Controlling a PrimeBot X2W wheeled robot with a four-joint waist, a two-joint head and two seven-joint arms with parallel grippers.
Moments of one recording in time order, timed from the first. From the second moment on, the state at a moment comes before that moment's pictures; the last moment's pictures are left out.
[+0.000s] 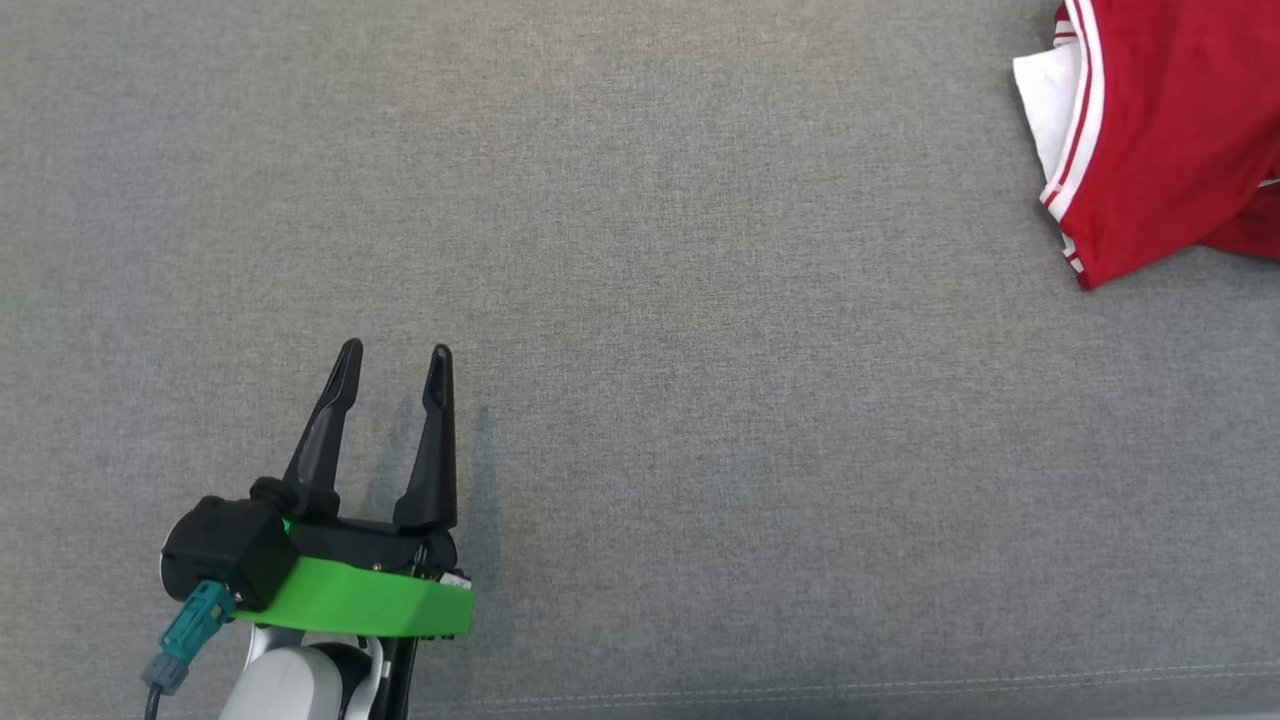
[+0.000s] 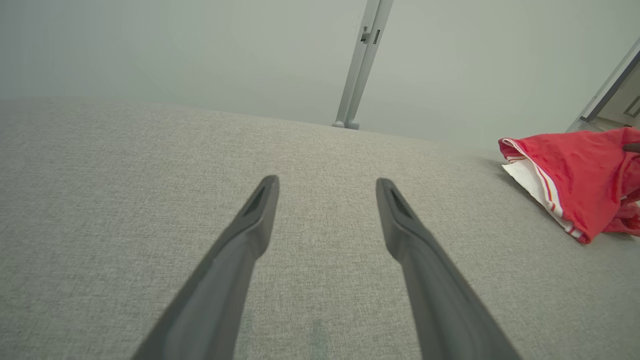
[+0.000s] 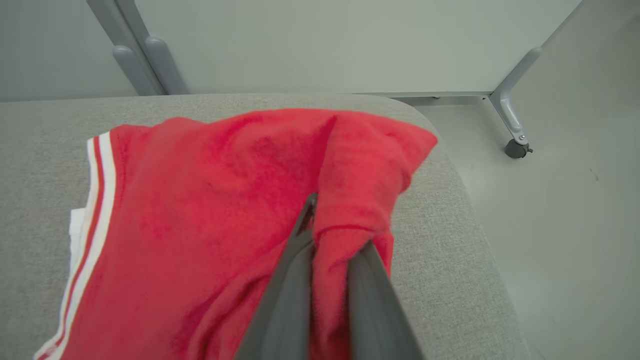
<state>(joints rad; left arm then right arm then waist) -0.06 0.09 -0.29 -0.14 -0.42 0.06 -0.25 -1.00 -0.74 0.78 0.81 0.89 -0.05 0.15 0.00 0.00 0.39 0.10</state>
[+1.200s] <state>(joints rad) -0.06 0.12 -0.26 -0.17 -0.41 0.07 -0.22 -0.93 -0.66 0.73 1.00 0.90 -0.10 -0.08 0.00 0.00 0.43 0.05</state>
